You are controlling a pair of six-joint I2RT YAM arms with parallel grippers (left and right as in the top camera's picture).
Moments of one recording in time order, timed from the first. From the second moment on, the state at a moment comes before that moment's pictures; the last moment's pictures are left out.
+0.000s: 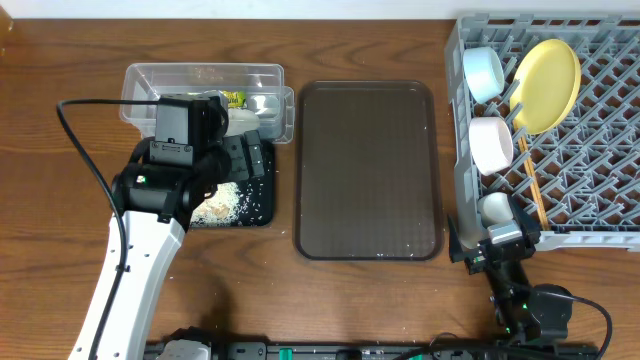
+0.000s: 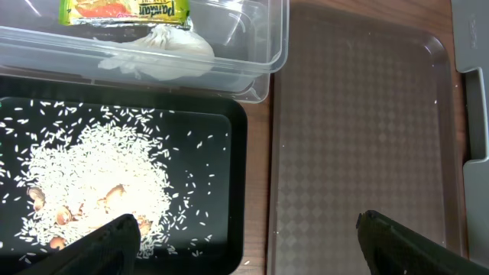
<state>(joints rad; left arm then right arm) -0.14 1.26 1.16 -0.84 0.12 -0.32 0.01 0.01 0.01 -0.05 -0.25 -0.24</state>
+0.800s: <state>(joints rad) -0.06 0.80 0.80 -0.45 0.06 -0.30 0.01 0.01 0.01 -0.05 -0.25 -0.24</state>
